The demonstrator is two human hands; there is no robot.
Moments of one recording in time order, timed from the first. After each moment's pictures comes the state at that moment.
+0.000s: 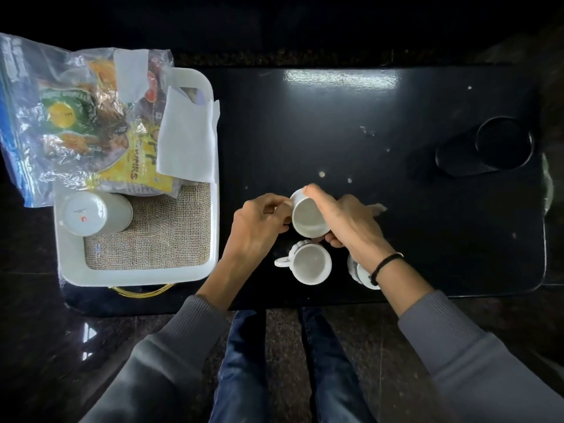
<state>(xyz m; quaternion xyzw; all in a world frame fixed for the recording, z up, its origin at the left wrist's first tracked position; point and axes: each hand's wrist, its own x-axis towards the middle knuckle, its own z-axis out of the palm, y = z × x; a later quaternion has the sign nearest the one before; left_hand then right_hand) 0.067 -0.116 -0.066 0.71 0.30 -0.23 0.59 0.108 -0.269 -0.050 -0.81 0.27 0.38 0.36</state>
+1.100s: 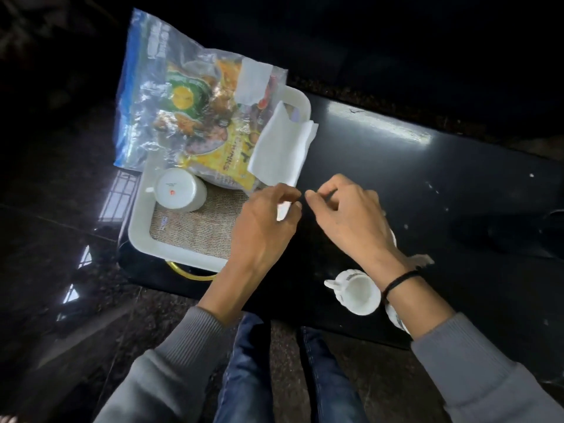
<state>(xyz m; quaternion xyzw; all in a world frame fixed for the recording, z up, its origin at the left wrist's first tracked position) 0.052 -0.027 -0.019 0.85 0.26 -0.08 0.46 0.124 -0.154 -0.001 -0.93 -0.05 0.27 0.24</state>
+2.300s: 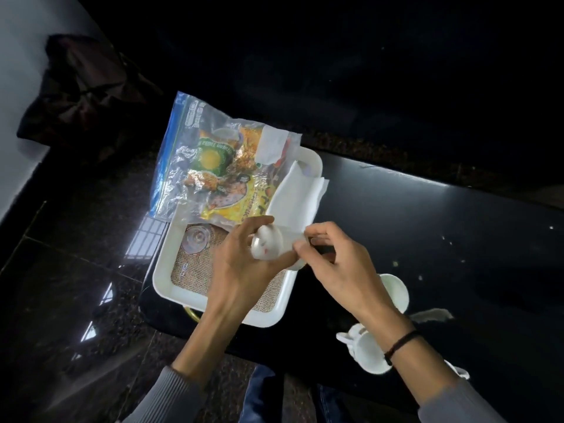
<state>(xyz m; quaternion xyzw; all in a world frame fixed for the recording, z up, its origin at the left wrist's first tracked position) 0.047 0.011 0.006 0.79 0.35 -0.04 0.50 0.120 -0.147 -0.006 -0.83 -0.08 0.32 0.46</state>
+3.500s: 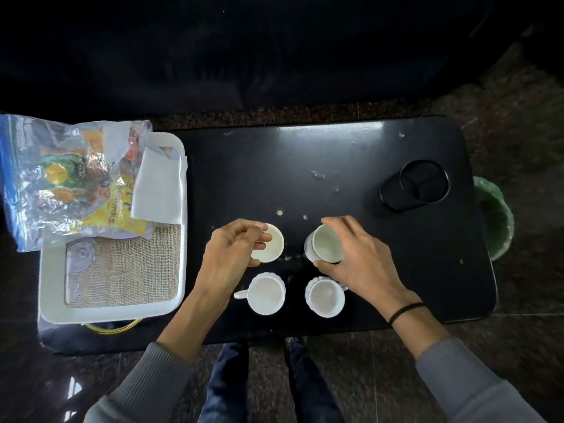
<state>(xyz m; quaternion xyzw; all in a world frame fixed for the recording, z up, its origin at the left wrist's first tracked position) 0.079 -0.155 -0.012 0.71 0.32 -0.19 0.60 0.095 -0.382 -0.031 -0.96 -0.09 0.19 0.16</state>
